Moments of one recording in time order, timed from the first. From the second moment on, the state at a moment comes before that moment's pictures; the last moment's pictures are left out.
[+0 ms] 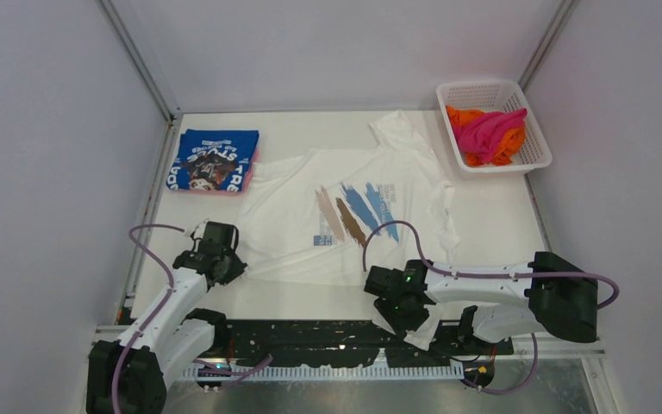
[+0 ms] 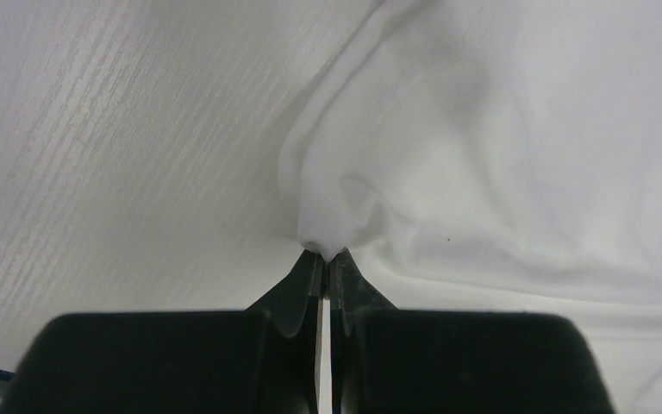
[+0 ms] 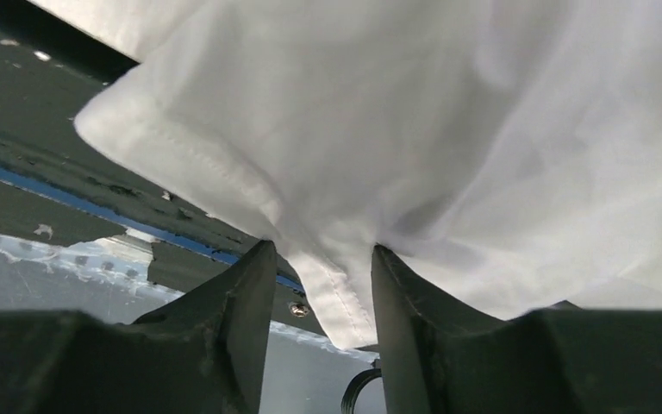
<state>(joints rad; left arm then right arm) -0.20 0.90 0.43 -0.64 -0.19 -0.81 1.19 1.30 0.61 -0.84 -0.09 0.57</state>
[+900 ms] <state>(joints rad) -0.20 0.60 0.38 -0.86 -0.16 -0.87 1.23 1.08 0.69 -1.06 -0.18 0.56</state>
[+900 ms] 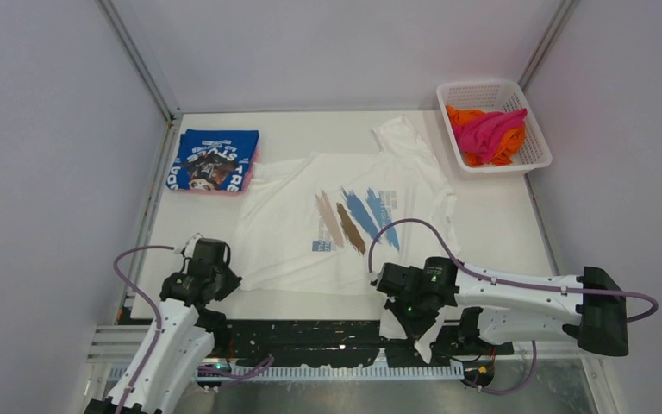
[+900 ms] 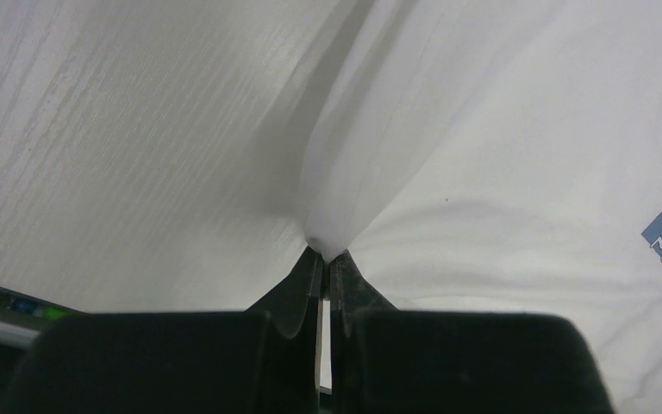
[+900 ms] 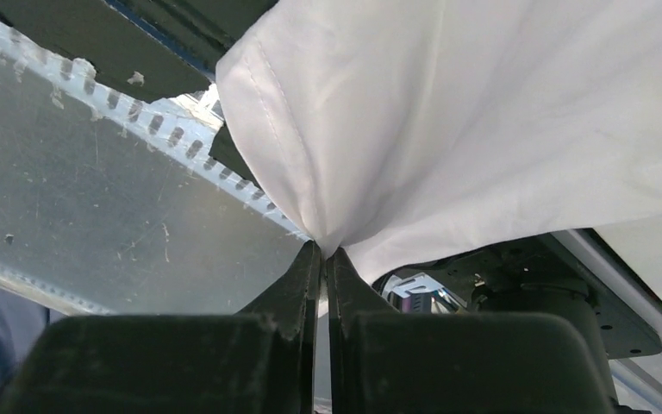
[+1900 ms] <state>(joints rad) -0.14 1.19 0.81 -0.64 -0.13 -0.80 0.63 1.37 1.14 -0.95 0.25 0.15</state>
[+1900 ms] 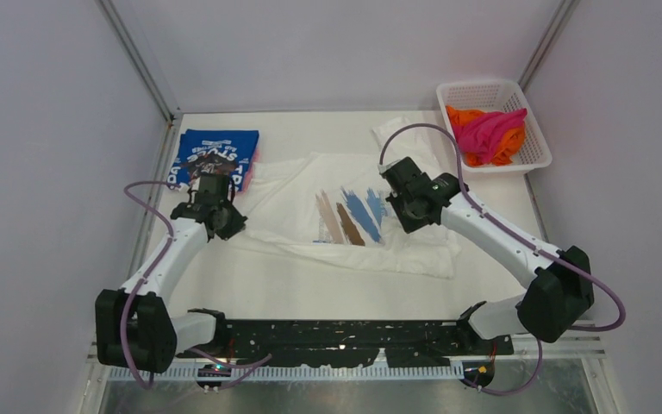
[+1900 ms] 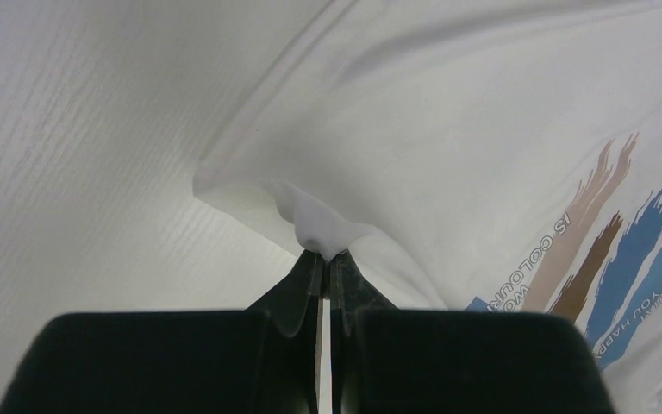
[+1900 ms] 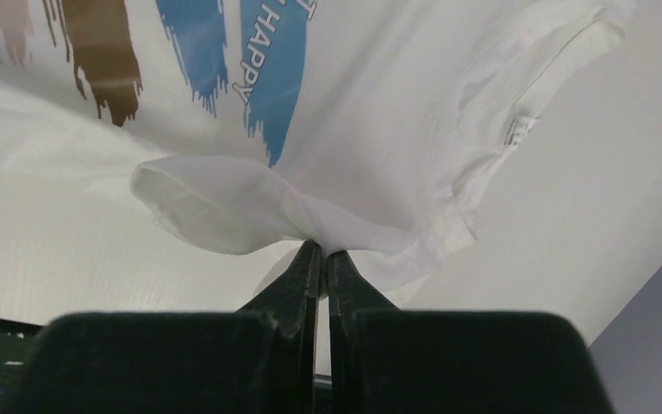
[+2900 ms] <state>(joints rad) -0.06 1.56 1.16 -0.62 -0.11 -0.73 0.46 1.99 1.69 -0.72 0.50 -0.30</state>
